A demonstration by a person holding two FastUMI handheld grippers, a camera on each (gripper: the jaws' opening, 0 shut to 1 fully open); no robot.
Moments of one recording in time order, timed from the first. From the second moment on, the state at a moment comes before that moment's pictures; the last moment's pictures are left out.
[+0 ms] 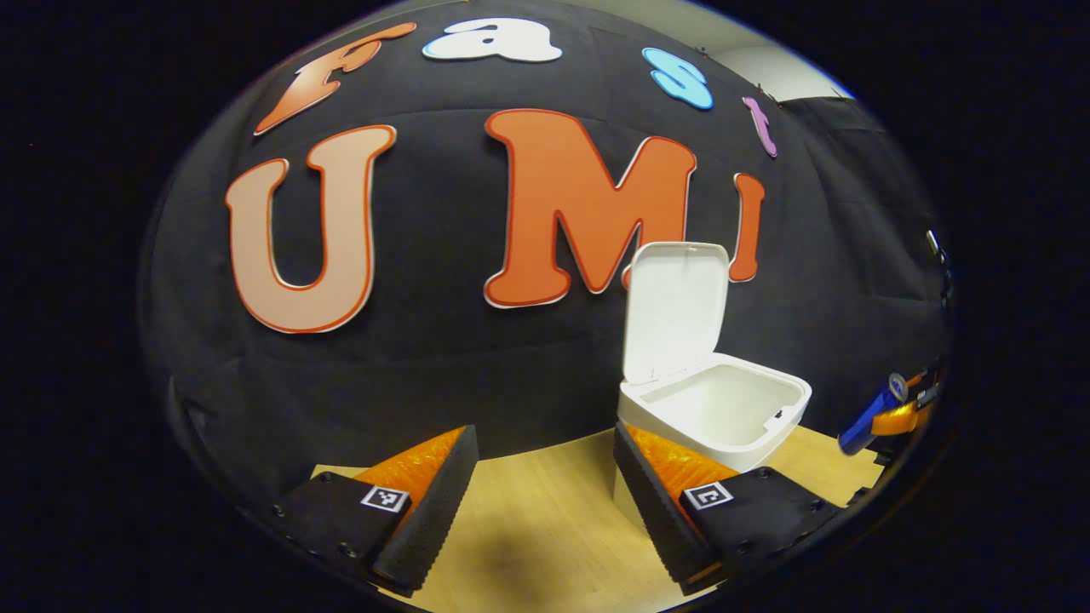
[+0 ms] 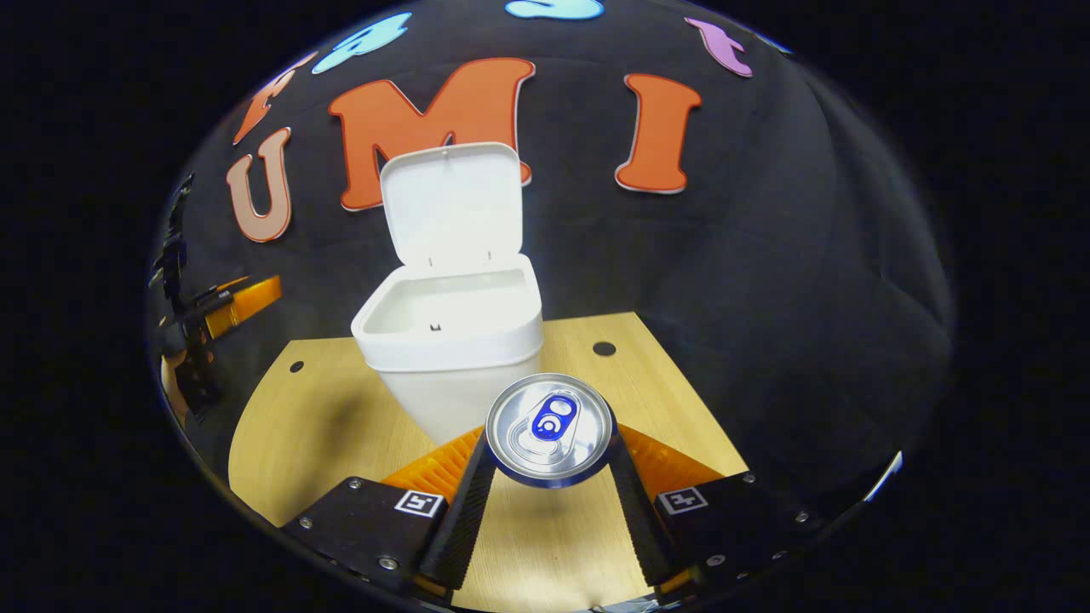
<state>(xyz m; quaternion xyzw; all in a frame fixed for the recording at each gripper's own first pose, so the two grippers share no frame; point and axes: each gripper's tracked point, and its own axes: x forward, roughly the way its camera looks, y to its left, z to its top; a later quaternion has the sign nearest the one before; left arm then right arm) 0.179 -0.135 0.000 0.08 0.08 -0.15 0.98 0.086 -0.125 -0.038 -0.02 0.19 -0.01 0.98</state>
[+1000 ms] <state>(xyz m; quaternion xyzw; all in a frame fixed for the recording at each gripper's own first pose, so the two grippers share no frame) 0.130 0.044 0.002 0.07 0.06 0.02 1.00 0.219 -0.073 0.015 -0.08 0.19 0.04 0.98</state>
